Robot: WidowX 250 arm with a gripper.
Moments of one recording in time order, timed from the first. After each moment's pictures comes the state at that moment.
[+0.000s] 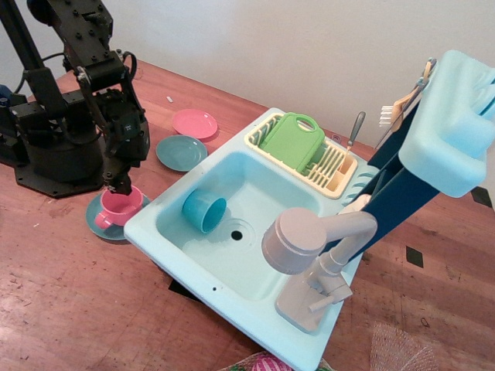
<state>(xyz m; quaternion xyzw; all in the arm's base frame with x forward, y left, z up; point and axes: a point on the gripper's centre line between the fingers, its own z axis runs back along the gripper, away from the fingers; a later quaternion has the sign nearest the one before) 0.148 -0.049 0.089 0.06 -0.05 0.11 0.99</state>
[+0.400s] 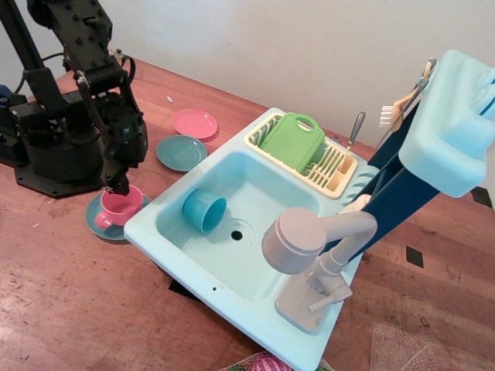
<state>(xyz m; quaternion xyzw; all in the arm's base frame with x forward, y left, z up) 0.144 -0.045 0.082 0.06 -0.04 0.11 0.99</state>
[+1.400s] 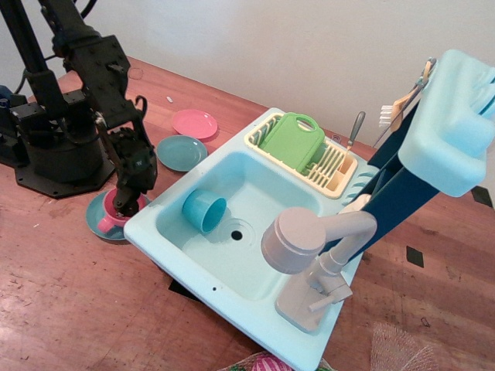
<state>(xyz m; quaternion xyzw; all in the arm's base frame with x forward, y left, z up) 0.164 -0.053 0.042 0.05 -0.04 0.08 0.99</state>
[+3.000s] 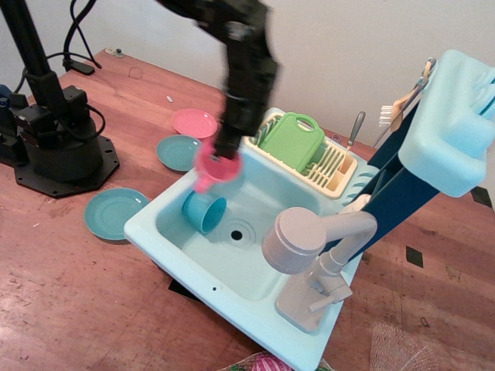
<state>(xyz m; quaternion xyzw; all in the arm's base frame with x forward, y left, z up) 0.293 -0.011 0.172 0.11 -0.05 -0.07 0.99</state>
